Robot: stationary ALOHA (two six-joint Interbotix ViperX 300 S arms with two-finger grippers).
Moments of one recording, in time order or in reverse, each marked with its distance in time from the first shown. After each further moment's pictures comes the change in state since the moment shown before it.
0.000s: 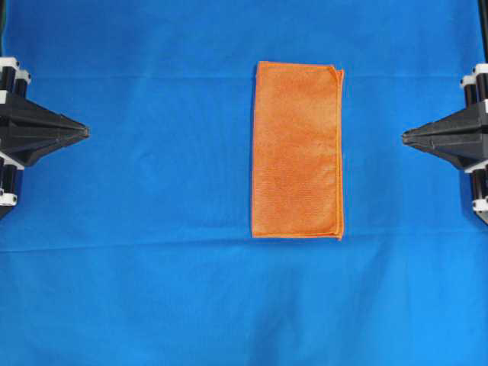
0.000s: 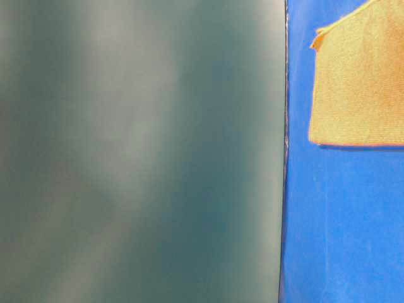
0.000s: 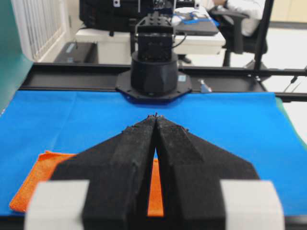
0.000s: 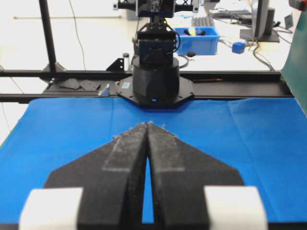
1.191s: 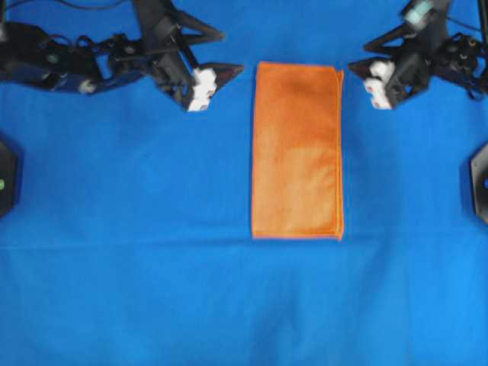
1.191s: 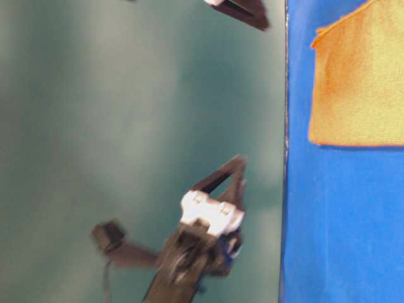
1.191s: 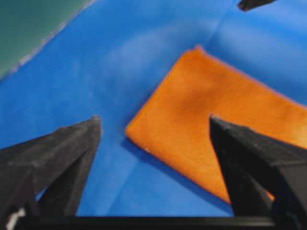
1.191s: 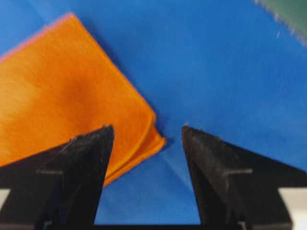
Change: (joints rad) left arm 0.387 1.092 -0.495 -0.038 -0.120 -0.129; right arm -0.595 0.730 -0.167 0.063 0.196 0.103
